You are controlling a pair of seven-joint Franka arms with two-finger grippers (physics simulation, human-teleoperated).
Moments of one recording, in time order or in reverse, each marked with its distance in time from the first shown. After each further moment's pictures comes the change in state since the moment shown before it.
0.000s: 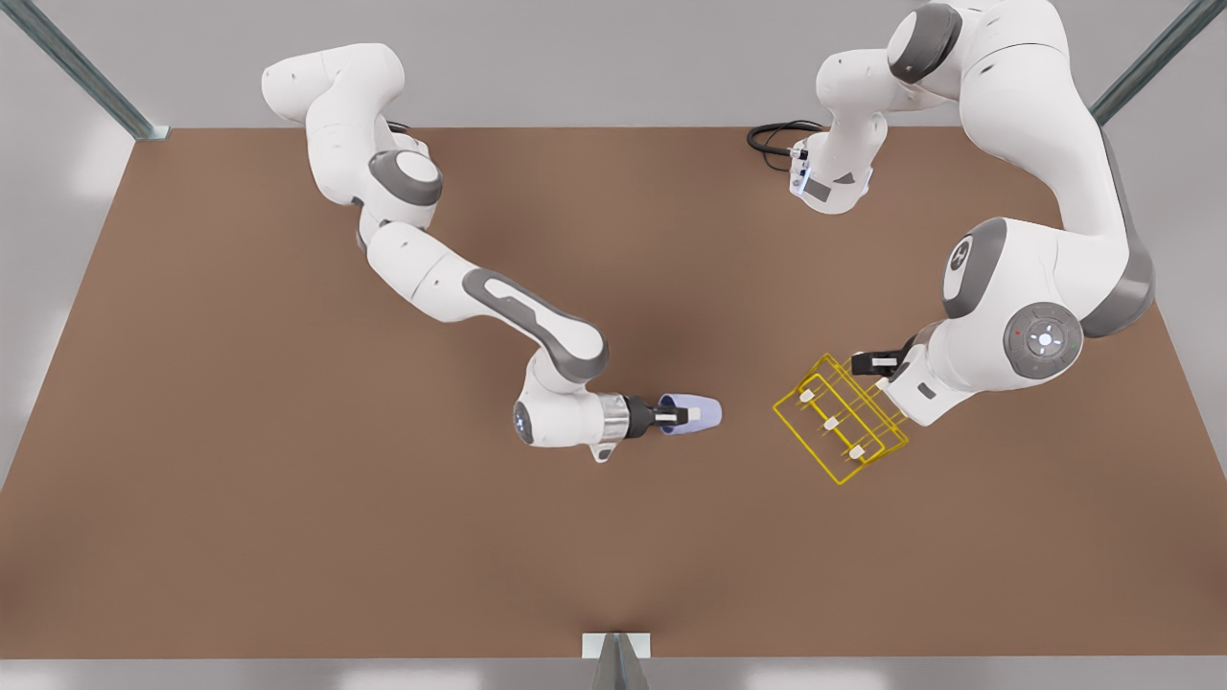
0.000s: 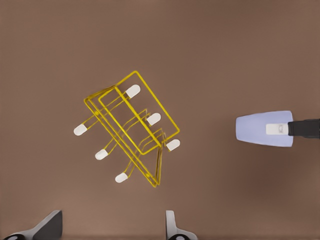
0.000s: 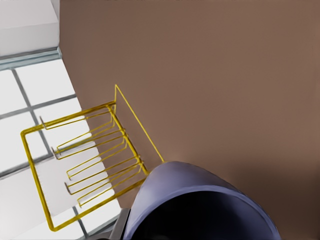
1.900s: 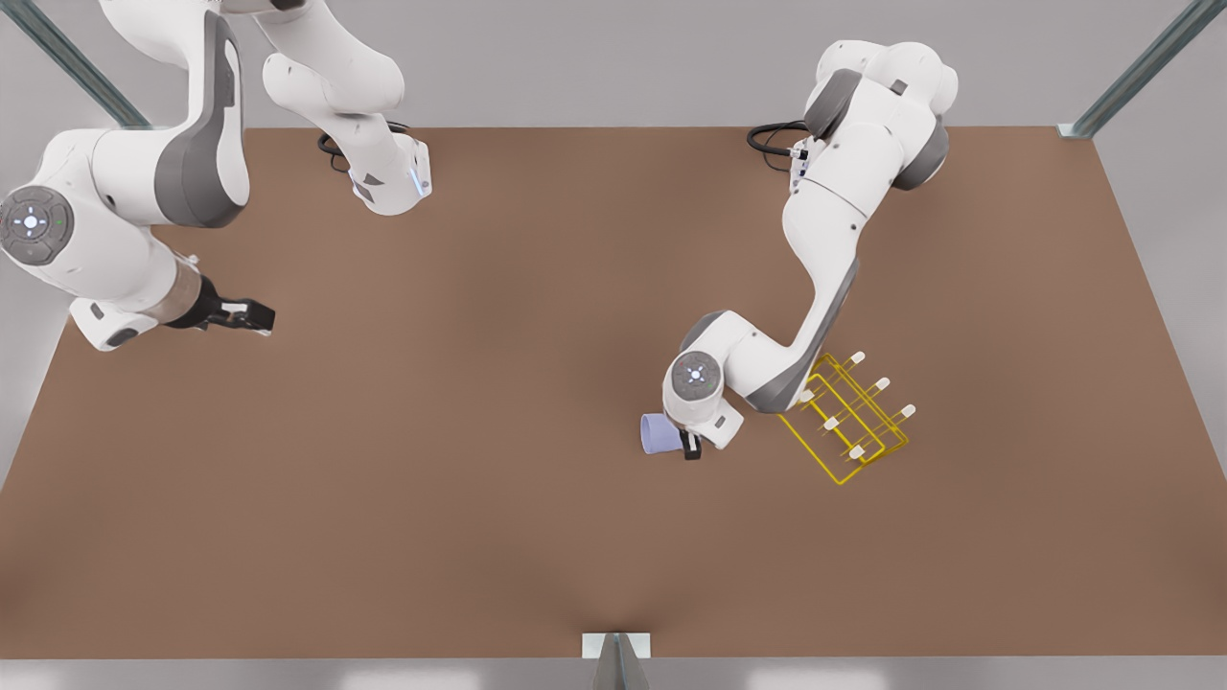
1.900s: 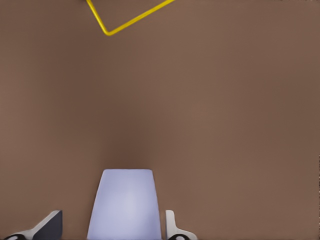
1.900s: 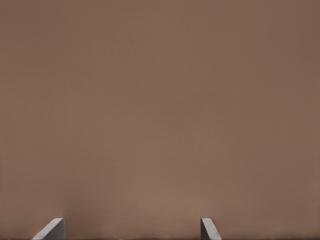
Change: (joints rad) left arm -0.387 0.360 0.009 -0.198 0.168 0.744 -2.148; right arm -0.327 -1.347 -0.894 -0.719 -0.294 -0.942 -0.286
